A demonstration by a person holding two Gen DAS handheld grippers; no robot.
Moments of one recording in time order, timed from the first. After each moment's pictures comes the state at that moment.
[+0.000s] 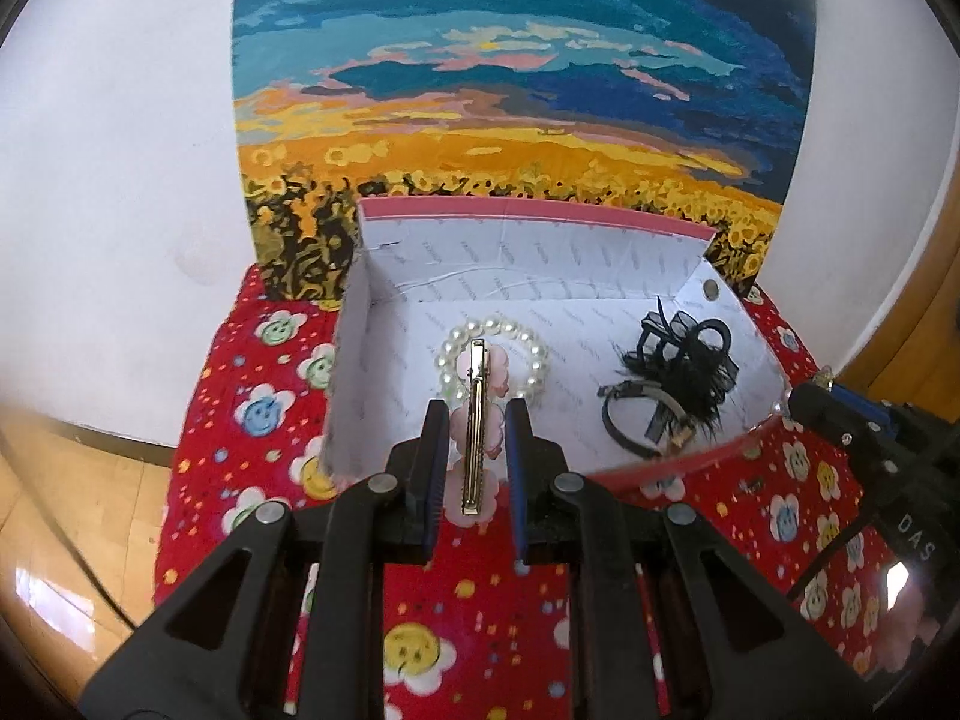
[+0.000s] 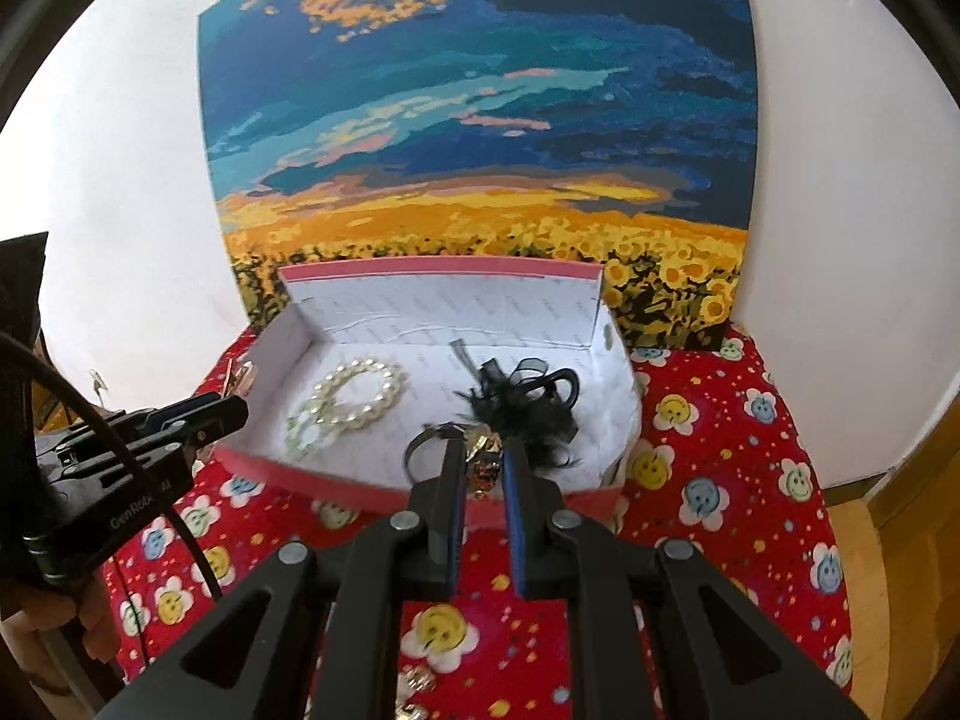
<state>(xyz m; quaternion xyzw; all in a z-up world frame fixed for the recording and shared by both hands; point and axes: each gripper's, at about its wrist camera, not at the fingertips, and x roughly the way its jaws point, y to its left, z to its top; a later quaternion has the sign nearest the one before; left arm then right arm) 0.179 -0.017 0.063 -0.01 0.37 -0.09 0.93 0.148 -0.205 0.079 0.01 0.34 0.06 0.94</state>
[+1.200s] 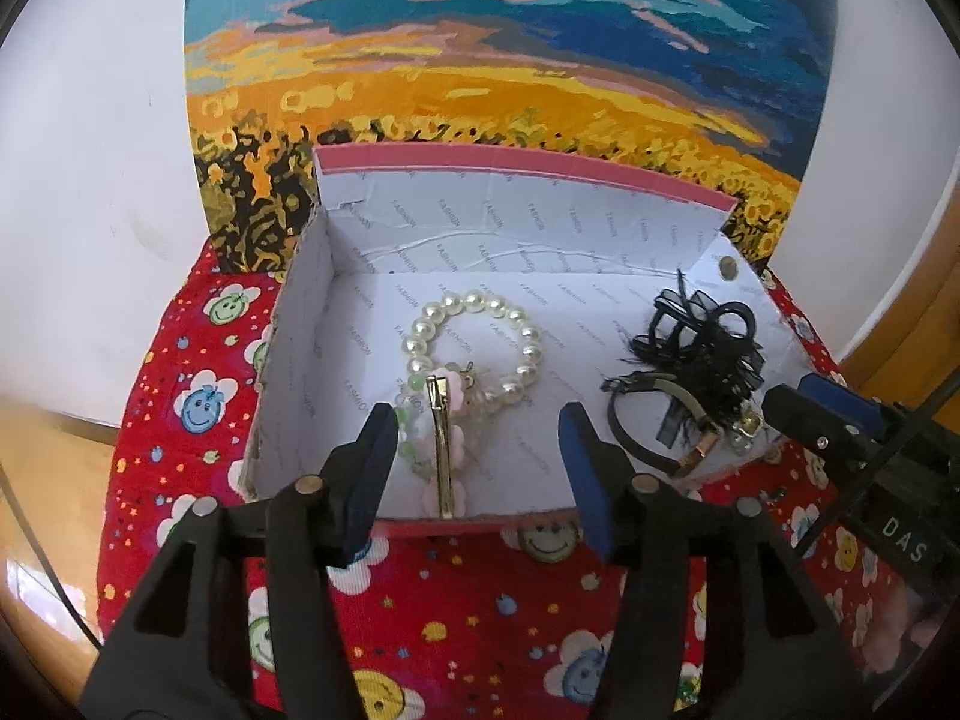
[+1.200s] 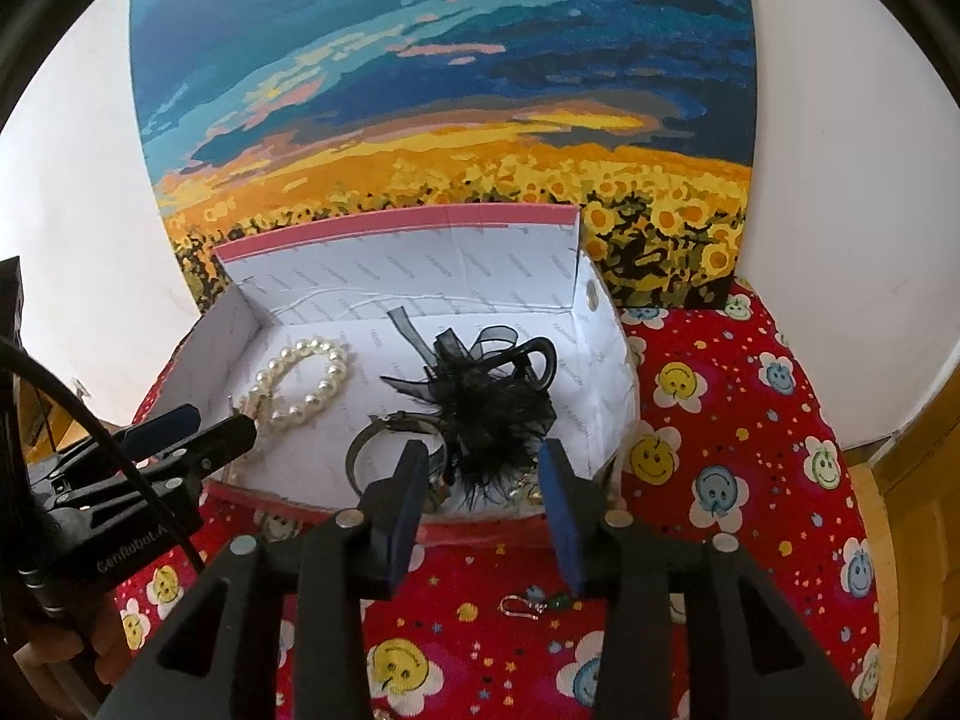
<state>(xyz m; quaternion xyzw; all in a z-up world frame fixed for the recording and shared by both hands) 0.202 -0.028 0.038 -0.02 0.40 -0.10 0.91 0.183 -0.218 0.048 0.03 0.37 0.05 0.93</state>
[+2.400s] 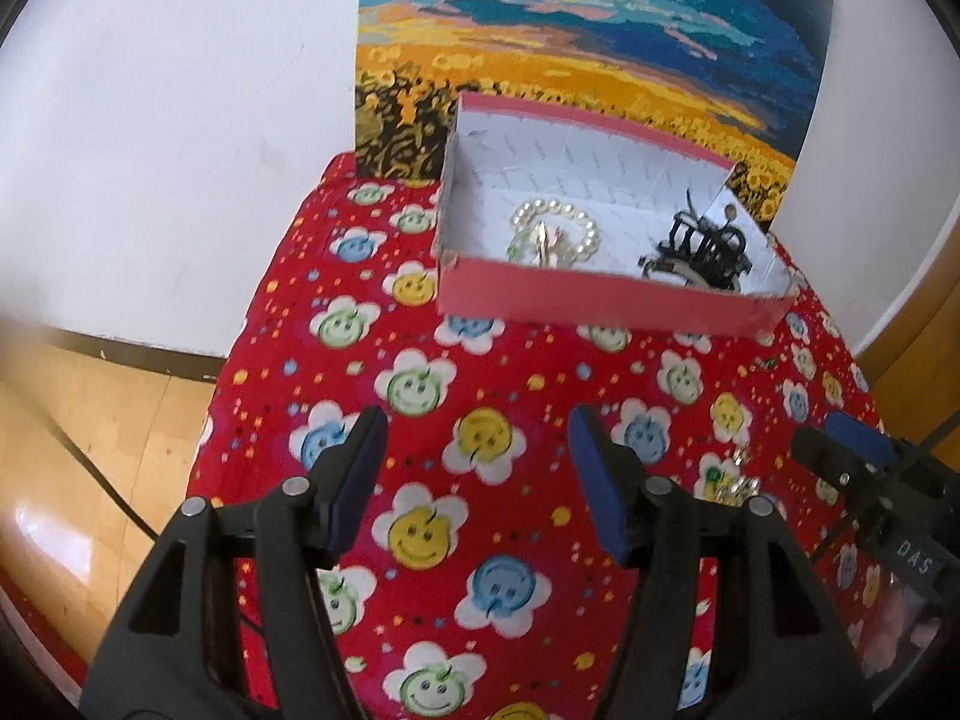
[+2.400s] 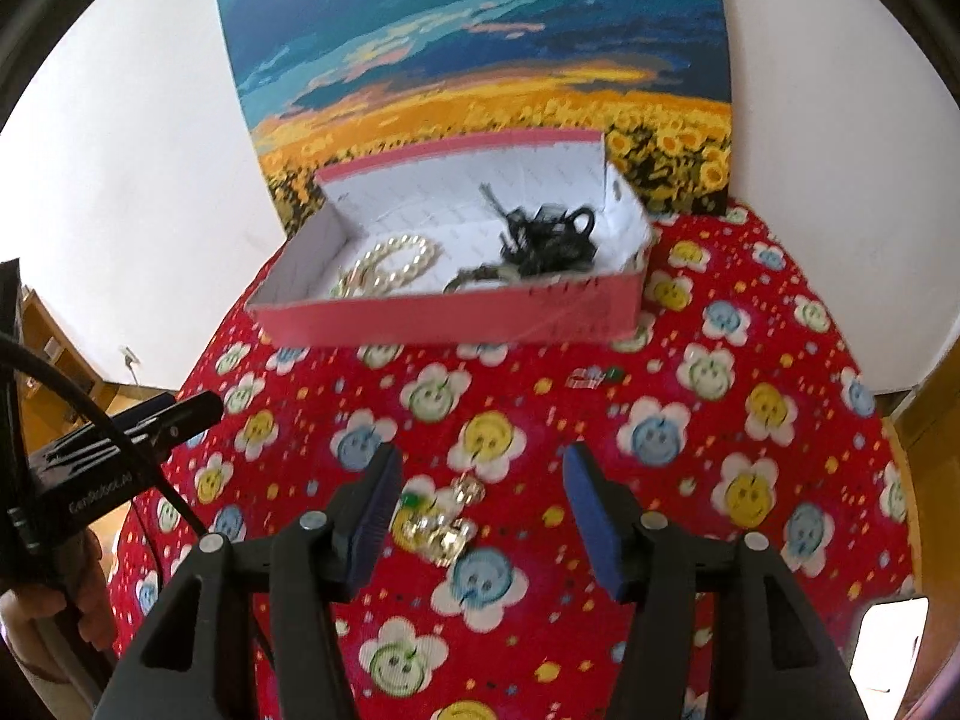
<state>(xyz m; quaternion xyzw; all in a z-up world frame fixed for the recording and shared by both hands) 0.092 0.027 0.040 -0.04 0.42 -0.05 0.91 0.070 -0.204 0.034 0.06 0.40 0.09 0.91</state>
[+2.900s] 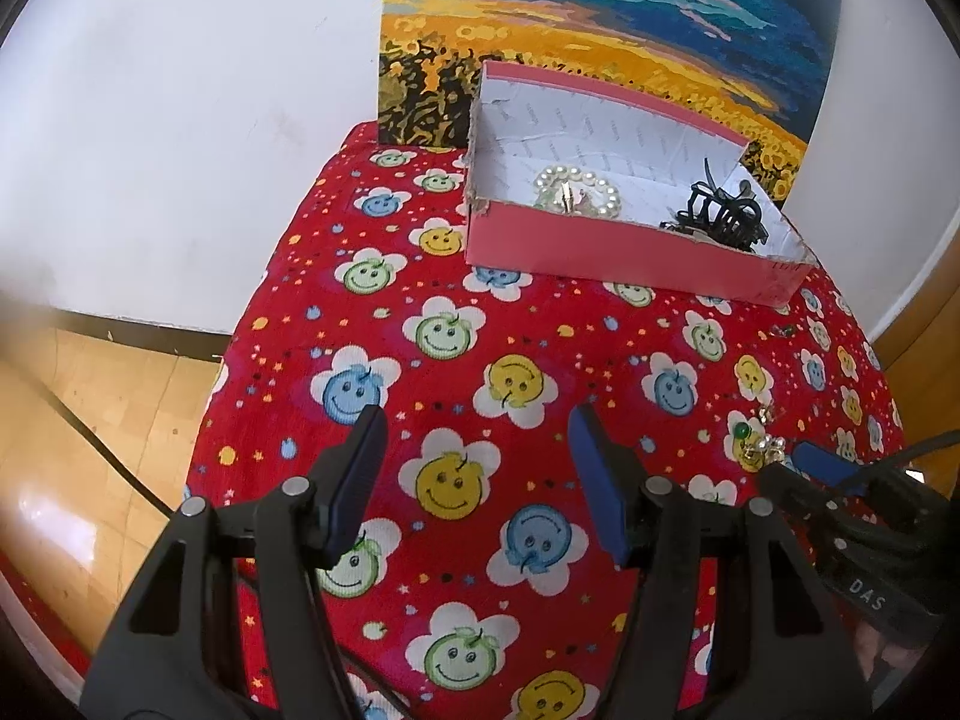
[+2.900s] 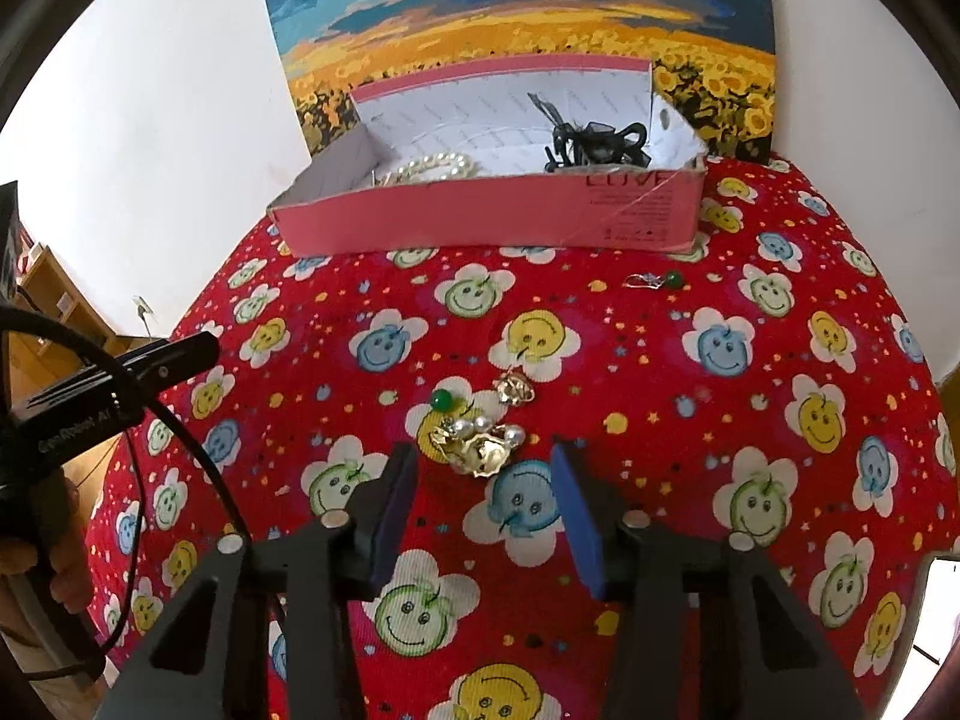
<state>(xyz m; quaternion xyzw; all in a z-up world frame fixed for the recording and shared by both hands) 0.078 0.036 0.024 -0.05 0.43 -0.04 0.90 0.060 -0.186 -0.005 0.03 0.43 0.12 0.89</state>
